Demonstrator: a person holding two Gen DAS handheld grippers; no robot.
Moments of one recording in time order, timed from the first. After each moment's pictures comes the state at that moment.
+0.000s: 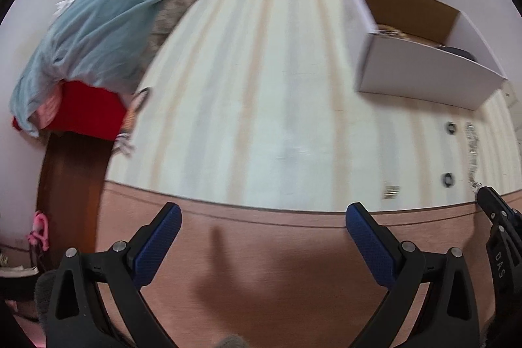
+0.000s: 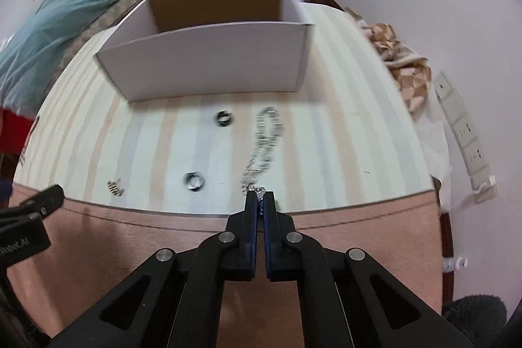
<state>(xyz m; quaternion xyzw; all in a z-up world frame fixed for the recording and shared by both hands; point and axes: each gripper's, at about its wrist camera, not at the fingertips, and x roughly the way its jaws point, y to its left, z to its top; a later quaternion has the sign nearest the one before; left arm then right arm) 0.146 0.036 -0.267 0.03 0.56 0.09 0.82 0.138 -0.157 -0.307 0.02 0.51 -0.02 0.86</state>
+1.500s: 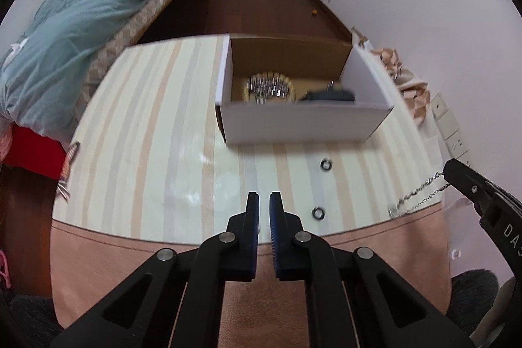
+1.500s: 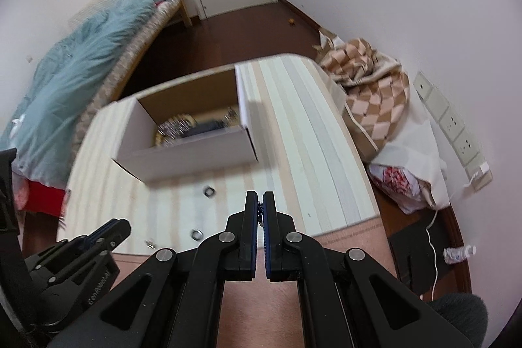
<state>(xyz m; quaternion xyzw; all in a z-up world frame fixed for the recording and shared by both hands) 0.146 -0.029 -0.209 -0.01 0.50 -0.04 0.87 0.135 -0.198 -0.212 0.10 0.45 -0.02 0.89</state>
